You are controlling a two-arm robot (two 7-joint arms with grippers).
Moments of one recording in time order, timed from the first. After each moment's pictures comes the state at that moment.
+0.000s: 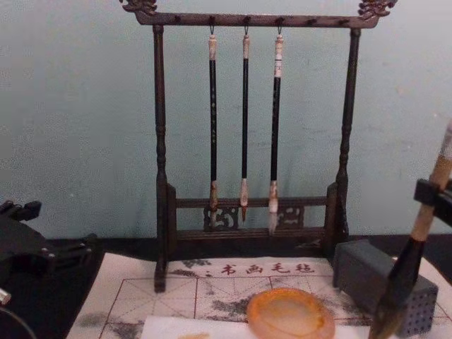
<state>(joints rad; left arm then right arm) -0.20 0.60 0.45 -1.41 -0.25 -0.12 0.03 -0.03 0.46 -0.18 -1.68 0.41 -0.12 0.40</state>
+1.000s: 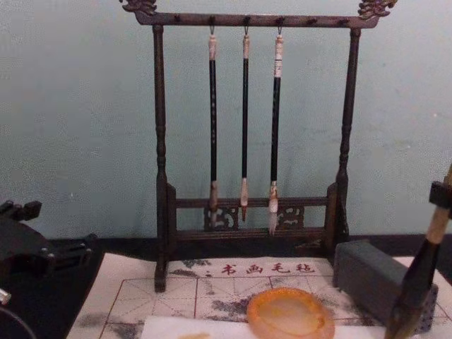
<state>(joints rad) -0.20 0.60 0.45 -1.41 -0.25 -0.12 0.03 -0.05 0.48 -0.16 -1.69 0.40 -0.12 0.40</state>
